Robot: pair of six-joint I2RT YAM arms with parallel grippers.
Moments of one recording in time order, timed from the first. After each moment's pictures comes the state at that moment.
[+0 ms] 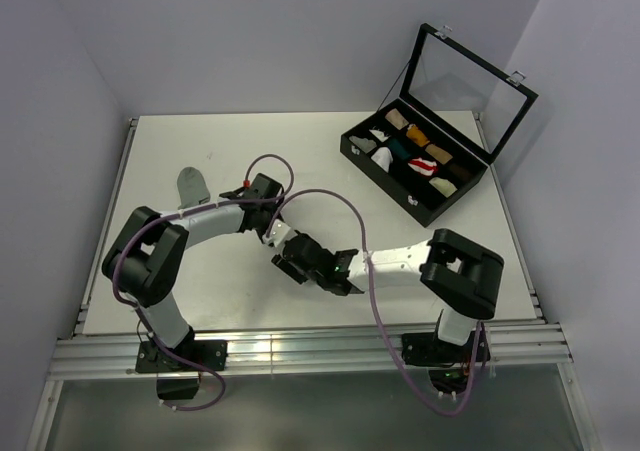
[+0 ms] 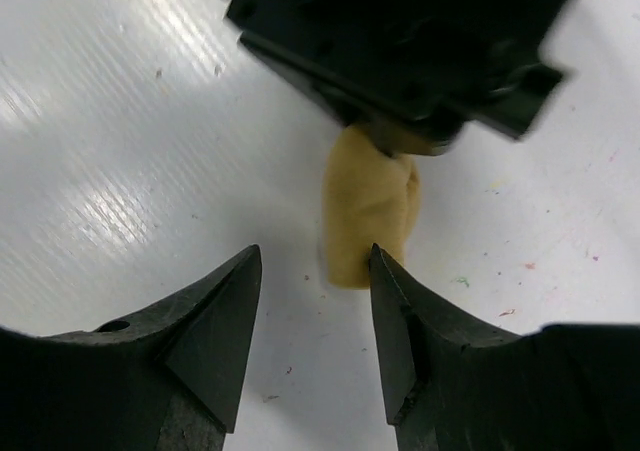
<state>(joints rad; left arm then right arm) -0.57 1.73 0.99 -0.35 0.09 -0.96 1.12 1.67 0.84 0.13 0.33 0.01</state>
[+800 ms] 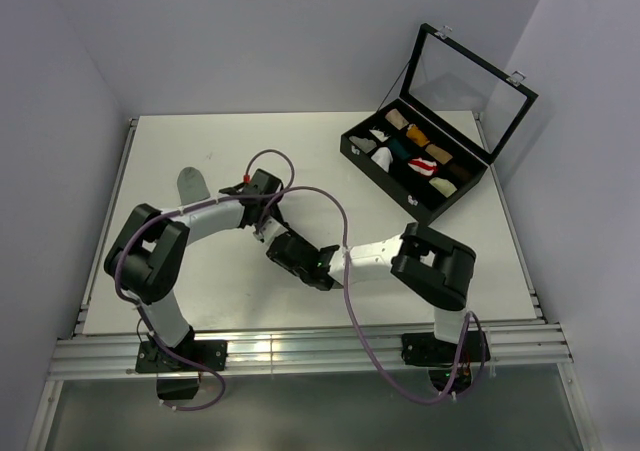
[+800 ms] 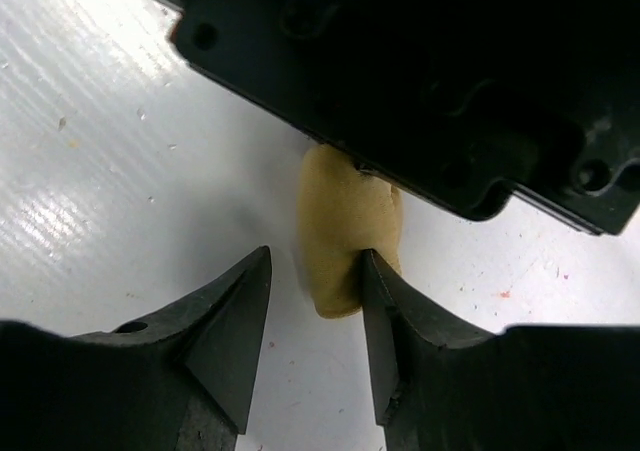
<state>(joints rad) -0.56 1.75 1.03 -0.38 0.08 -0.90 1.13 1.86 0.96 0.10 0.47 -0.02</state>
